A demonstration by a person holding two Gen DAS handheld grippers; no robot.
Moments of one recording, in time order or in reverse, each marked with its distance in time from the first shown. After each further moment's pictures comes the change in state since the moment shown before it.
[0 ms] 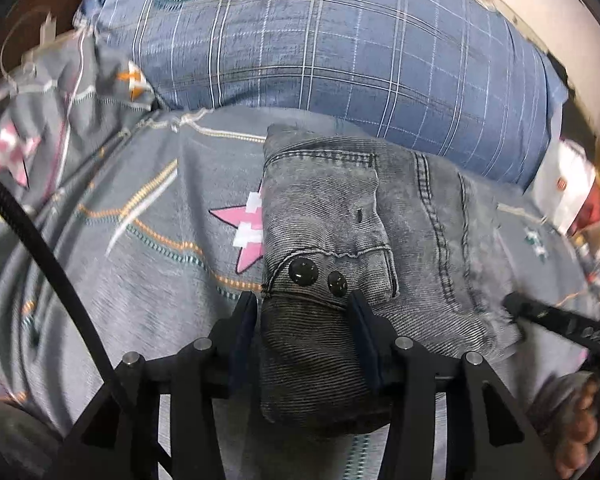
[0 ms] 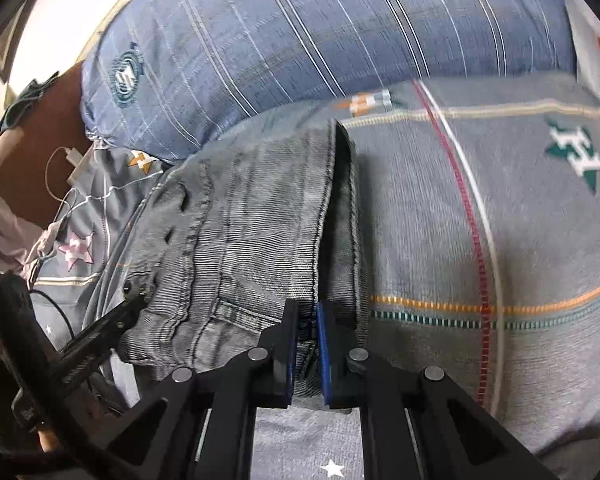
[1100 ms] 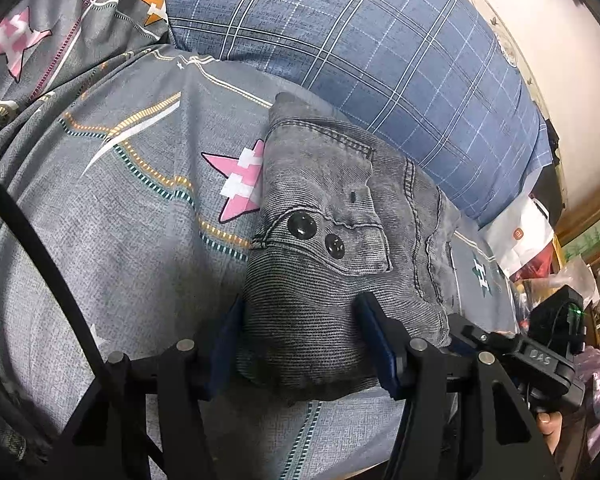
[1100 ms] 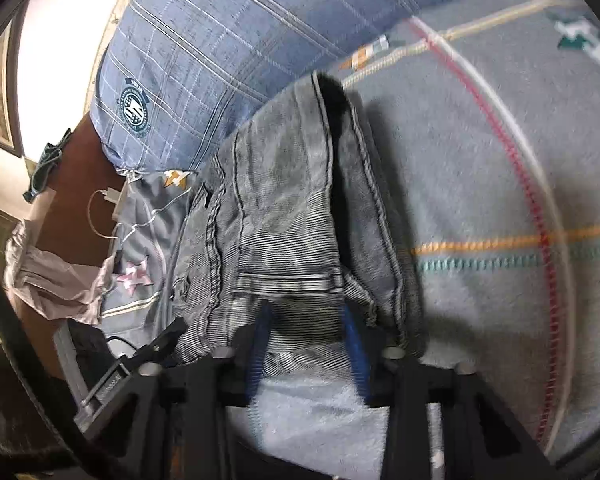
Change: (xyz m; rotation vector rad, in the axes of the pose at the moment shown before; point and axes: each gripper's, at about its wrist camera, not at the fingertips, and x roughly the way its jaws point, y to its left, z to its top) left arm -0.002 0.033 -0.032 -0.277 0.076 -0.265; right arm 0.015 -0.029 -0.017 0.227 0.065 0.251
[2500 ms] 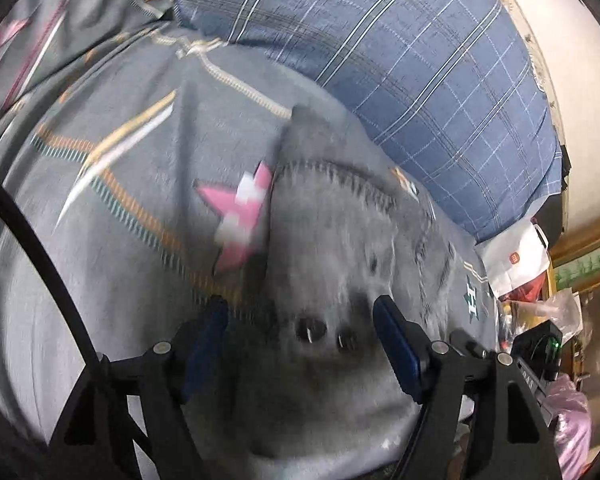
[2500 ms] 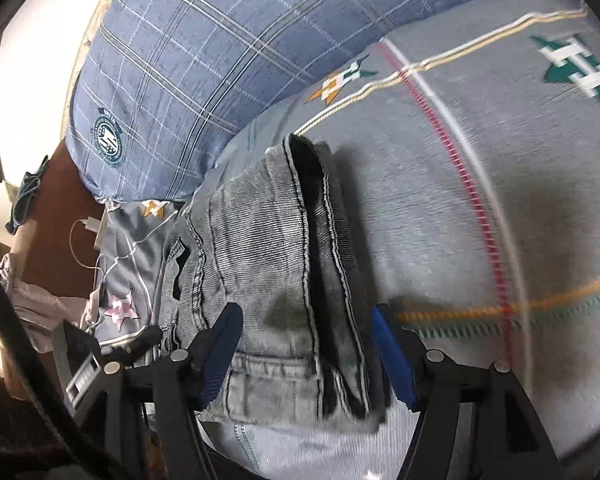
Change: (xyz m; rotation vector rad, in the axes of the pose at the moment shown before) left arm 0.018 0.009 0.075 -0.089 0.094 -0.039; right arm 0.000 -0.012 0.044 0.080 -0.001 -0.021
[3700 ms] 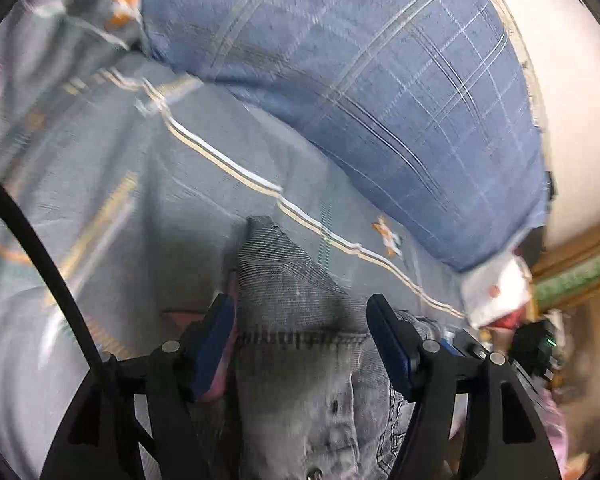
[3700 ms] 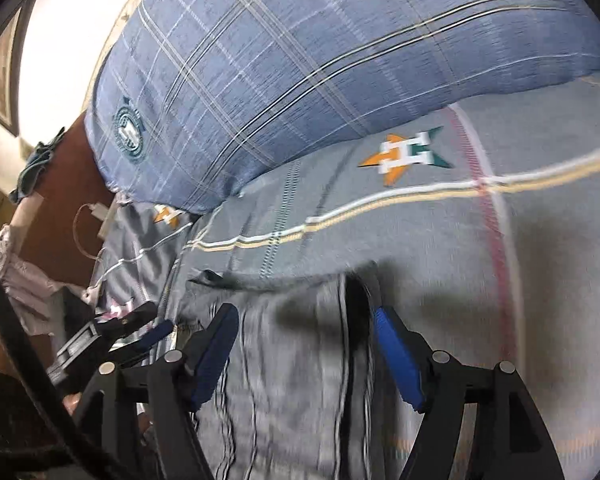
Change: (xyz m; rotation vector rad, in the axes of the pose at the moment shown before) left arm 0.017 0.009 0.074 -0.029 0.010 -0.132; right arm 0.025 0.037 0.076 -0.193 -0.009 0.007
